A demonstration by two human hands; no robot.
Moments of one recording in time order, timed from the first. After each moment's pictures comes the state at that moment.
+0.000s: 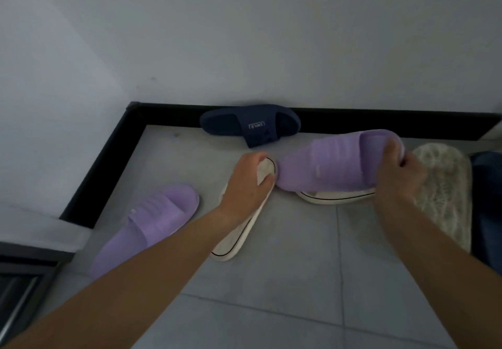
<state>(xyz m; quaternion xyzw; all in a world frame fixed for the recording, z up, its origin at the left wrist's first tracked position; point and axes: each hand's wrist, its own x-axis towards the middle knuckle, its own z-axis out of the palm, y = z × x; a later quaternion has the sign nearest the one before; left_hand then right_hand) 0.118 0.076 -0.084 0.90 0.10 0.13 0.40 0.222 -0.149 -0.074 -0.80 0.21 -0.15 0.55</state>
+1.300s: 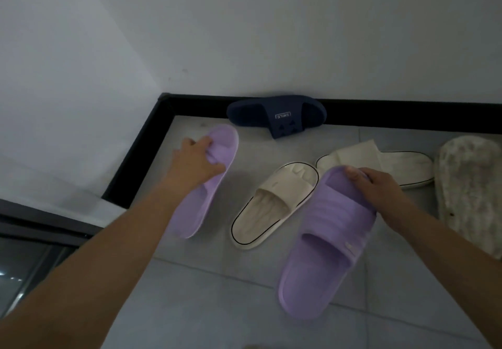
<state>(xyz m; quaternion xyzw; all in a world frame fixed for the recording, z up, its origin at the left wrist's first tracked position) 0.072 0.217 -0.044 0.95 0.28 -0.06 0.16 0.172 -0.128 -0.084 -0.86 -0.07 0.19 0.48</state>
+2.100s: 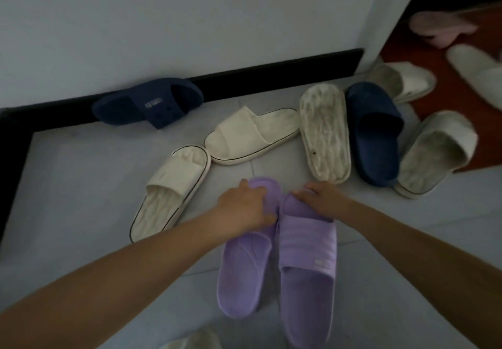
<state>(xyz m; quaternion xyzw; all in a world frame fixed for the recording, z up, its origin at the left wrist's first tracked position) 0.084 -0.080 -0.089 0.95 -0.06 -0.30 0.10 0.118 -0.280 -0.137 -0.90 -0.02 0.28 0.34</state>
